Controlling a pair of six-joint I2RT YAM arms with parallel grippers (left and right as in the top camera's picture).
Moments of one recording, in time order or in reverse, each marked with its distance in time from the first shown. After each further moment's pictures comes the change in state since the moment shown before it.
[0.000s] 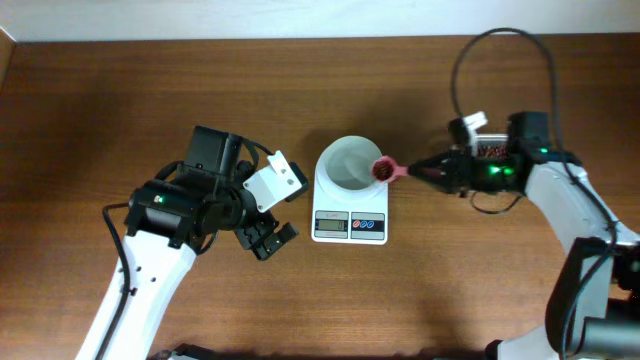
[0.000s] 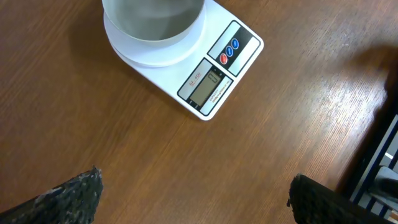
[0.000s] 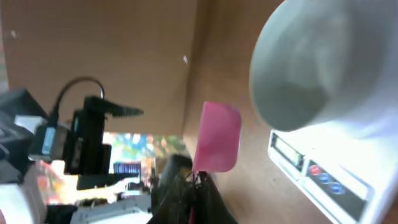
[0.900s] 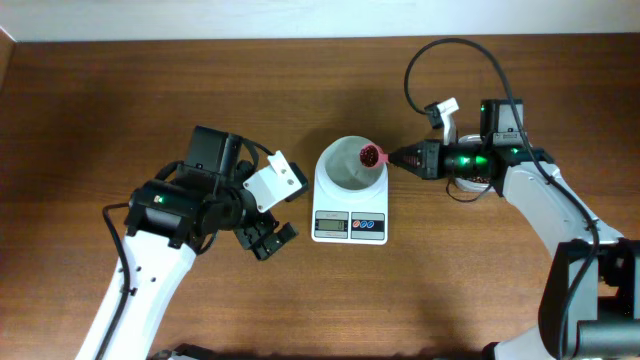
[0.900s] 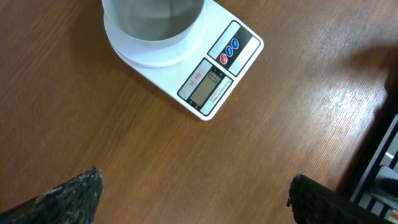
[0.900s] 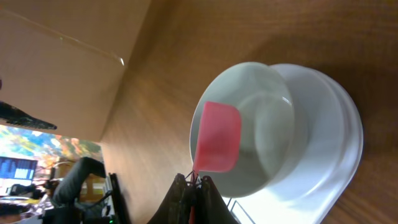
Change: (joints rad) left arm 0.000 0.000 0.000 0.000 0.000 0.003; right arm 0.114 0.000 -0.002 0.329 0.296 0.001
